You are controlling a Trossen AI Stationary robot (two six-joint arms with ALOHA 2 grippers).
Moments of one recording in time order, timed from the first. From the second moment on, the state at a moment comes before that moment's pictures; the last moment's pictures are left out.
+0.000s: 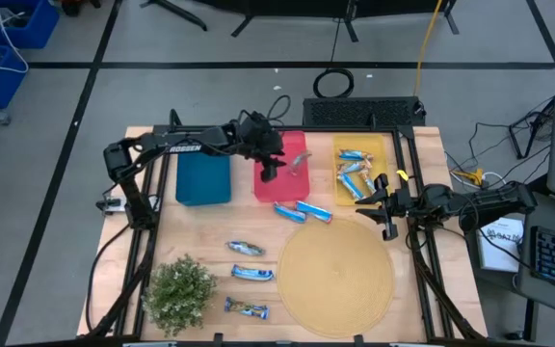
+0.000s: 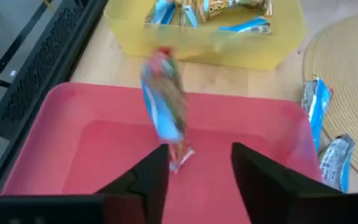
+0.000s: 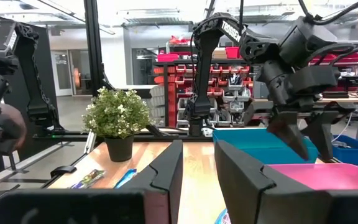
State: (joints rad) left arm 0.45 1.78 1.25 -0.20 0.26 0.21; right arm 0.12 0.21 0.01 0.36 0.05 0.01
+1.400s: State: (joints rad) left arm 0.06 2.00 1.25 -0.25 0.04 0.34; right arm 0.12 0.22 0.01 0.36 0.05 0.01
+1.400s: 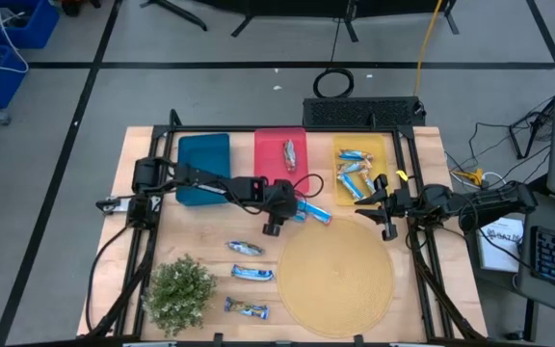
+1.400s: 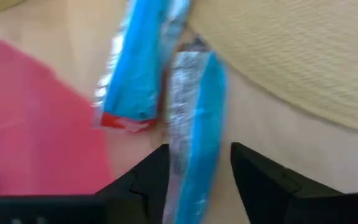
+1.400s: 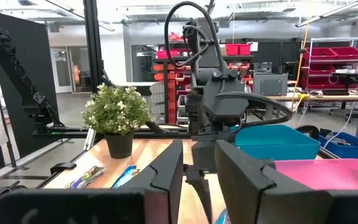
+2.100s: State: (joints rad) left arm -0.07 1.85 1.25 -0.27 0.01 0.39; right arm 0.12 0.22 0.01 0.36 0.05 0.01
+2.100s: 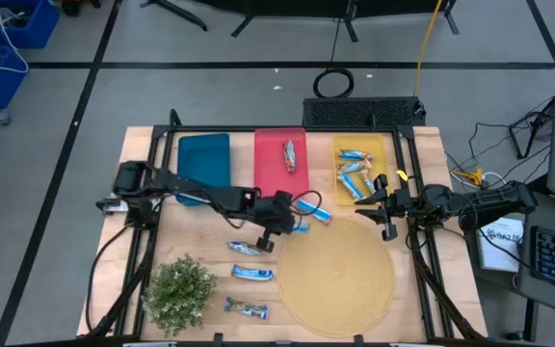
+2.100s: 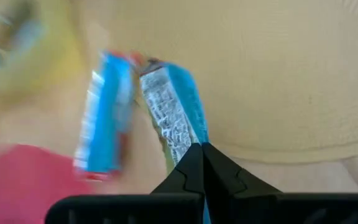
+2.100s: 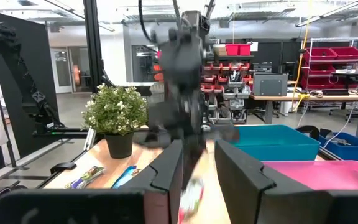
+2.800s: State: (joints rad) left arm 0.31 1.63 1.25 -0.36 -0.05 0.42; right arm 0.12 0.22 0.01 0.36 0.05 0.01
